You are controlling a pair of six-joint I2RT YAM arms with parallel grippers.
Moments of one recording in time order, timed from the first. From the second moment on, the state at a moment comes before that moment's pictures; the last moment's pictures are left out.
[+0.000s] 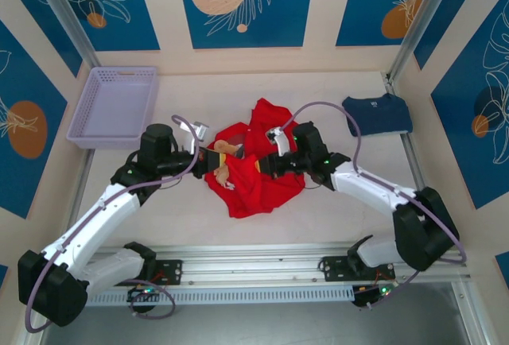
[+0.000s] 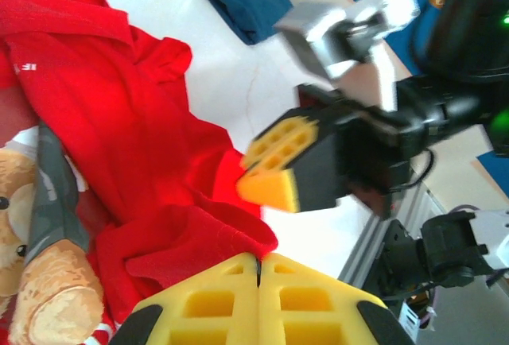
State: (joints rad) left arm -0.44 1.02 0.82 -0.29 0.62 -0.35; right arm 0.57 1.32 0.80 -0.10 -0.56 0.32
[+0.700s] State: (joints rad) left arm -0.48 1.17 0.79 -0.29 0.47 -0.33; right arm 0.56 0.74 0.38 -0.09 -0.45 0.24
